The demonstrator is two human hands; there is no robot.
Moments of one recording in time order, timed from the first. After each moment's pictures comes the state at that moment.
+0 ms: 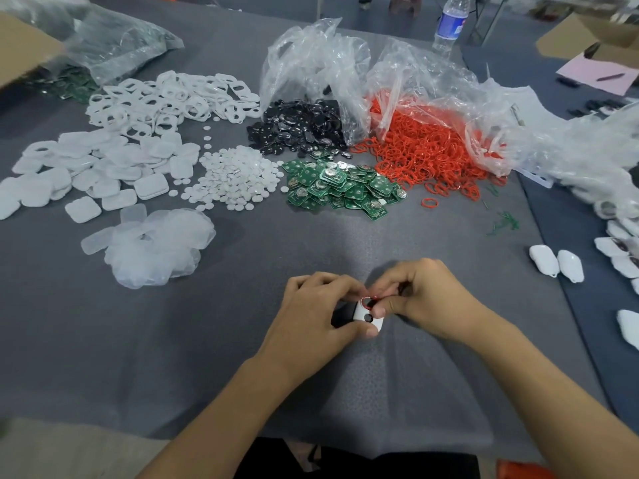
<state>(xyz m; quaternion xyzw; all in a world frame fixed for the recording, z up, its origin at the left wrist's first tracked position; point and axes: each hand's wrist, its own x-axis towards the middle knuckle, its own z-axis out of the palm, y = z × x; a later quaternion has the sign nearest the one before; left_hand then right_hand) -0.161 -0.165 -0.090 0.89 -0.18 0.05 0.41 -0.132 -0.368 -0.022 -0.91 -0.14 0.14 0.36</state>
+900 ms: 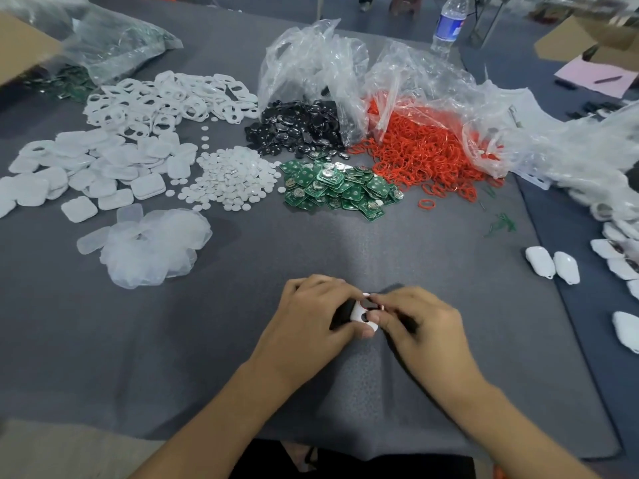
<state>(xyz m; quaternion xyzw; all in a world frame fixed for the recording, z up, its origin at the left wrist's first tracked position) -0.164 -0.168 -0.089 0.90 -0.21 0.09 0.37 -0.183 -0.361 -0.061 -0.91 -0.12 -0.12 0.38</state>
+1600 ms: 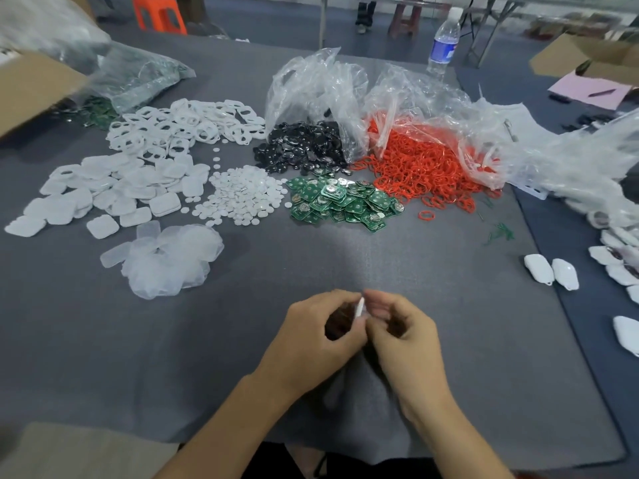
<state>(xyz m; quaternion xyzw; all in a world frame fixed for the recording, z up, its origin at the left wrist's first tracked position) -0.182 -0.165 -0.064 0.85 -0.17 0.07 0.49 -0.198 -0.310 -0.051 -0.72 0.12 -0.04 0.68</state>
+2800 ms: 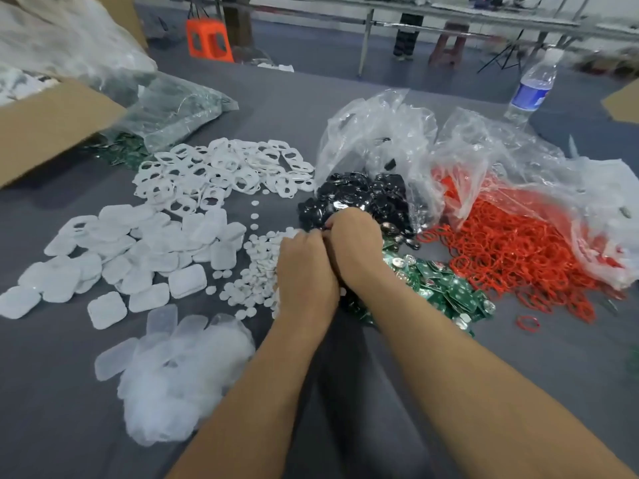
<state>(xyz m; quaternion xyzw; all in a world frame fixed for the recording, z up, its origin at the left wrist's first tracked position) 0.065 -0.099 -0.048 0.93 0.11 0.19 0.29 0.130 -0.169 -0.029 -0.98 -0.07 -0.07 0.15</state>
